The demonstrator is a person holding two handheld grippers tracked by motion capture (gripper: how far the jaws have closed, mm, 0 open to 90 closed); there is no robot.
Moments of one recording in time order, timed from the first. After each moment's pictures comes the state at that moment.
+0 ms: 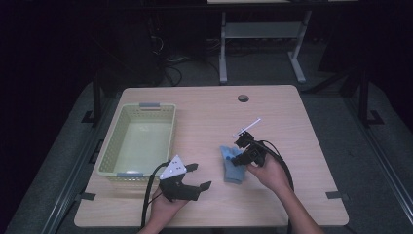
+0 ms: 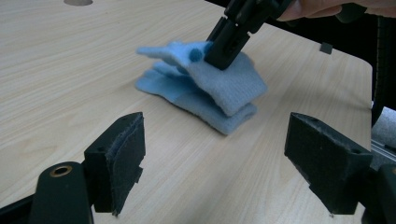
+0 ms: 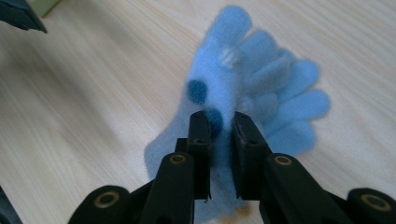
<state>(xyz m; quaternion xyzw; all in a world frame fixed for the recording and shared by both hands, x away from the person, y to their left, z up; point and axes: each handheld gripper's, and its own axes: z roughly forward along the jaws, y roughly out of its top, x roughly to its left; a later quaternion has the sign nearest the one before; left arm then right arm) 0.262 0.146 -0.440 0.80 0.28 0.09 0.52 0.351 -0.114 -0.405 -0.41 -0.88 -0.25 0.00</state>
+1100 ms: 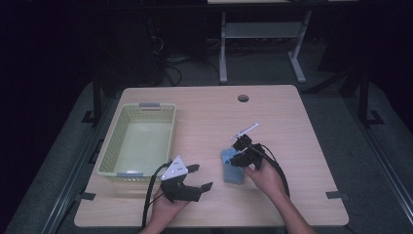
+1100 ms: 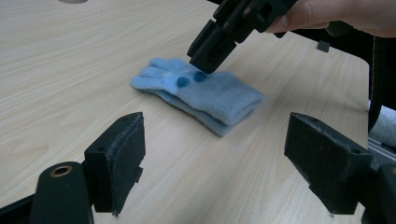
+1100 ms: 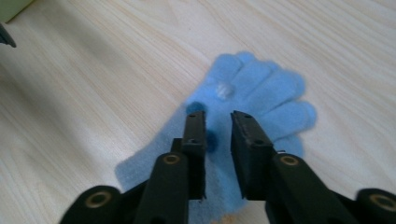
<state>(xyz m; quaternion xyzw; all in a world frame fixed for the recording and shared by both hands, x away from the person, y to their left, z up) 0.261 0.143 -0.442 0.80 0.28 0.09 0.52 0.343 -0.105 -0.413 -0.42 -0.87 -0.25 -0.05</state>
